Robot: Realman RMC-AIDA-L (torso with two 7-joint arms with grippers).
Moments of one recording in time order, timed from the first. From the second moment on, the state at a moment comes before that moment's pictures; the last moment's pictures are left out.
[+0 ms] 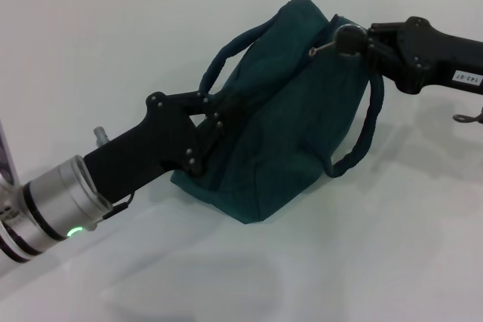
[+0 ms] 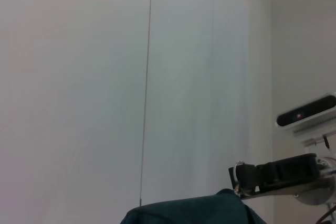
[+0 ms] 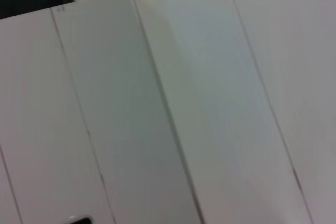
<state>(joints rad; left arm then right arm) -0.46 -2.09 1.14 0.11 1.11 1.68 -0.60 0.54 1.91 -1.43 -0.57 -1.01 -1.49 1.34</state>
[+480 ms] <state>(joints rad) -0.42 -2.09 1.13 0.14 1.10 1.68 -0.60 0.47 1.96 -1.22 -0.59 -1.08 -1.47 1.27</state>
